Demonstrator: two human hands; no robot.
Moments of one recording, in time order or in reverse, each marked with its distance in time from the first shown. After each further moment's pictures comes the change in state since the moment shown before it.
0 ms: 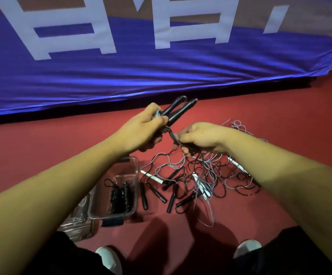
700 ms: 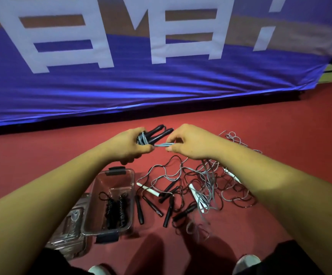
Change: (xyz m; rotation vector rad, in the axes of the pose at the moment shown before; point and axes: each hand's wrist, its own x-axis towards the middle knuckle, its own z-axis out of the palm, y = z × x) left_hand 0.022 -0.033 -0.028 0.314 -0.089 -0.153; right_hand -0.018 -0.042 0.005 -0.772 0.259 -0.305
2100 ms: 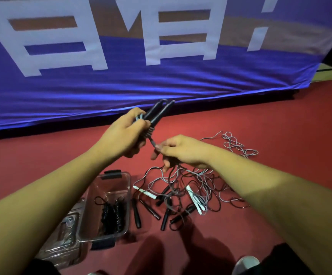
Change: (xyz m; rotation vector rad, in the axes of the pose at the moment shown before) left_hand -0.012 0.045 0.001 -0.371 0.240 0.158; right_hand 0.007 0.021 0.032 0.796 -0.189 0.162
